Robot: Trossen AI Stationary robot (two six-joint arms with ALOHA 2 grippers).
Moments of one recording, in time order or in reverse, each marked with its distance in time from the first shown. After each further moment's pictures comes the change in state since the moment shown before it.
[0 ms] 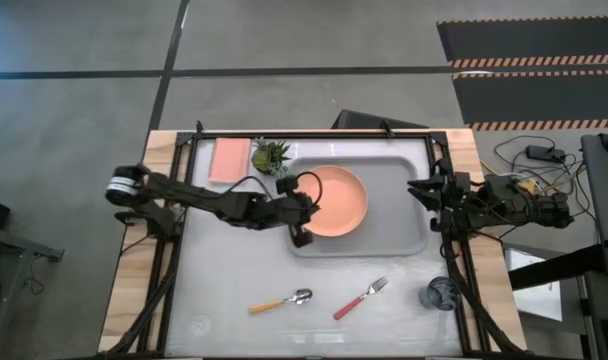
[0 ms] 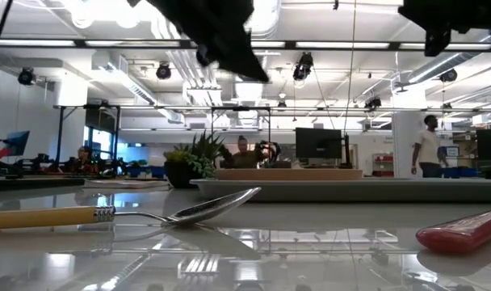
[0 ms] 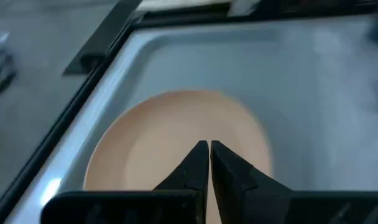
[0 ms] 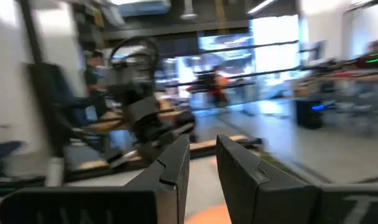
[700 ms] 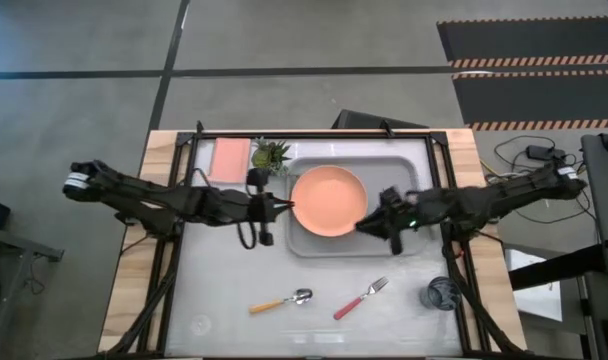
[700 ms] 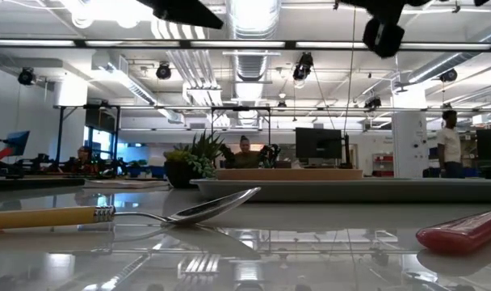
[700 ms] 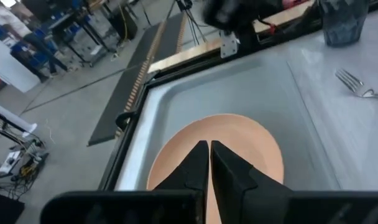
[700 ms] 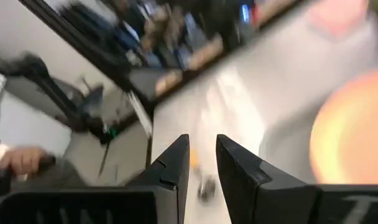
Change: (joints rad) left arm -0.053 -0.403 -0.238 0.044 -0.002 0.329; right arm 0.168 0.828 0.354 0.051 -0.139 0.630
